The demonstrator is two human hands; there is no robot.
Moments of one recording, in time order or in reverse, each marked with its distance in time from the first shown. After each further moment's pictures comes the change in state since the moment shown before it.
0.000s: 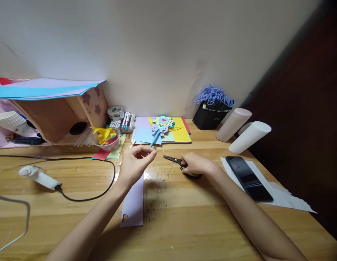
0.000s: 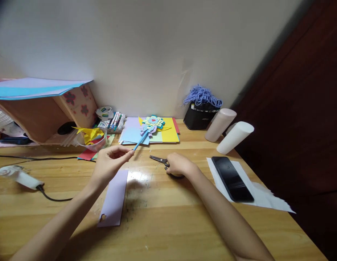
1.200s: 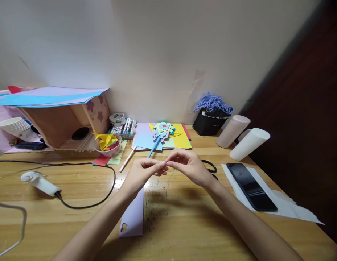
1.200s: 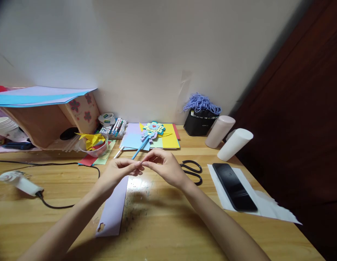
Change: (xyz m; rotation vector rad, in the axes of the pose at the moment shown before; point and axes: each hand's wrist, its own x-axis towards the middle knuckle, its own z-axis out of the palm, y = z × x) left_hand -0.005 0.007 0.004 -0.268 -0.332 -0.248; right_hand -0.023 -0.049 -0.018 1.170 0.494 -0.540
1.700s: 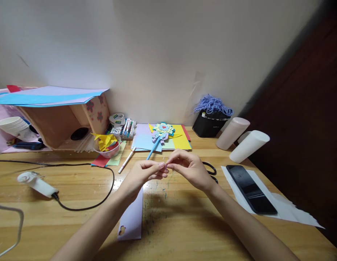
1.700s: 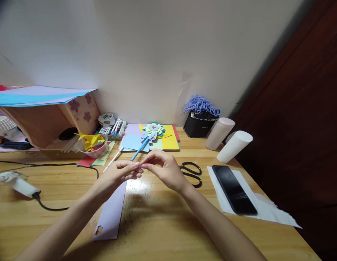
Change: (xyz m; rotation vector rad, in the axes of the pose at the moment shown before) left_hand 0.000 -0.002 -0.001 -0.159 -0.069 -0.102; right_hand -0.001 -0.002 0.002 0.059 0.024 -0.095
